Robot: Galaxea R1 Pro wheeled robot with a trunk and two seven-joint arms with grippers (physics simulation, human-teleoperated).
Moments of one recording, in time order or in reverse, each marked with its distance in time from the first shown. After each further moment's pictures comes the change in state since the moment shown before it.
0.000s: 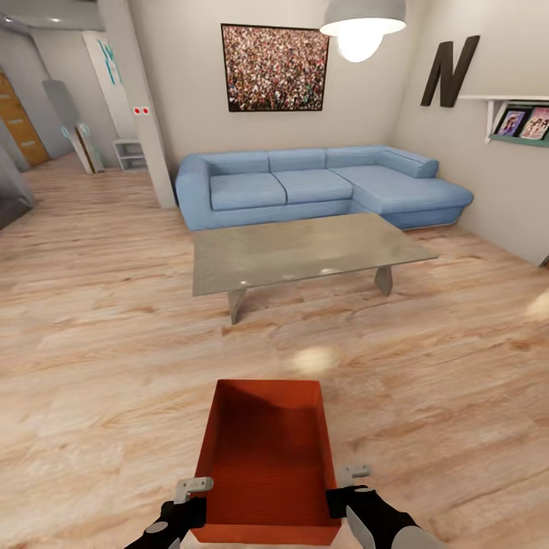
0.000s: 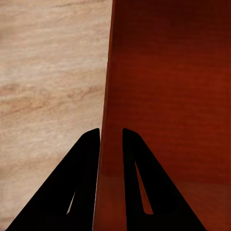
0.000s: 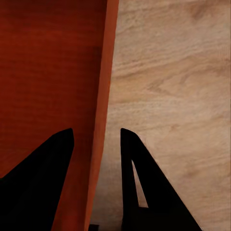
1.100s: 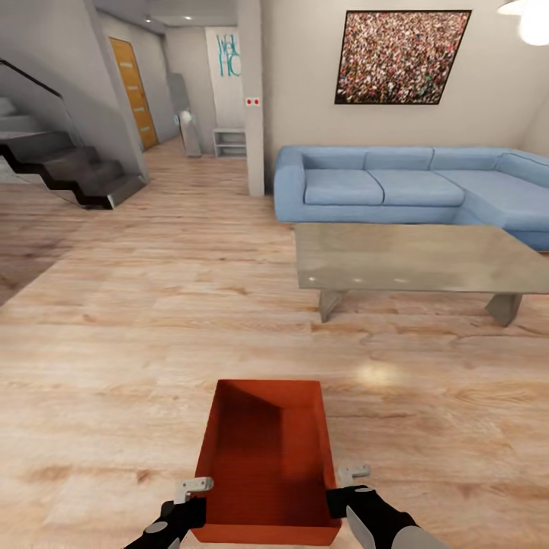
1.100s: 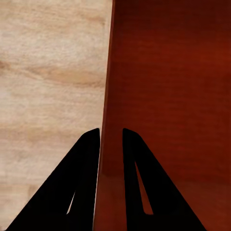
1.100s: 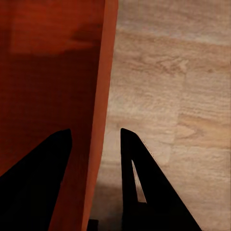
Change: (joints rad) left arm 0.000 0.002 0.001 0.000 -0.002 0.000 -0.005; right arm 0.000 -0.001 0.001 0.000 0.001 0.000 0.000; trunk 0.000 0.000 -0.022
